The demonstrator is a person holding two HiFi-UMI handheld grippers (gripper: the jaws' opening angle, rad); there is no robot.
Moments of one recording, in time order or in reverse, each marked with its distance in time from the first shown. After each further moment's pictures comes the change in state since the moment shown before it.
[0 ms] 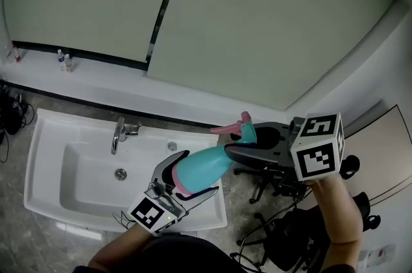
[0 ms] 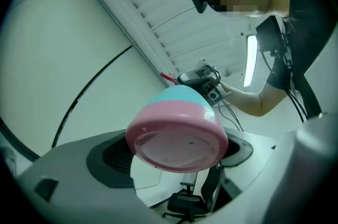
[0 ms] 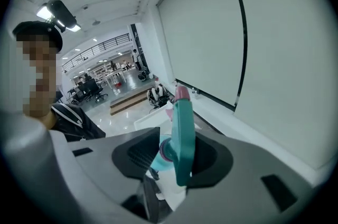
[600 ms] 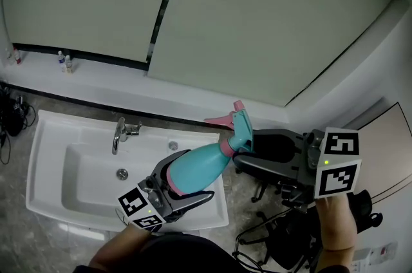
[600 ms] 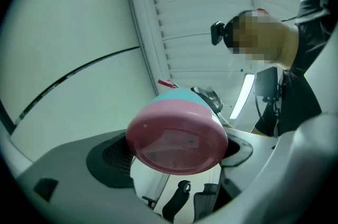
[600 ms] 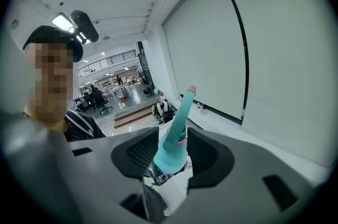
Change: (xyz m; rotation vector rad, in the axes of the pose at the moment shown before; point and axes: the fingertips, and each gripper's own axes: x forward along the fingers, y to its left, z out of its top) left arm -0.008 -0.012 0.033 -0.276 -0.163 -0.195; right arm -0.032 0.040 0.011 -0.017 -0.185 0.046
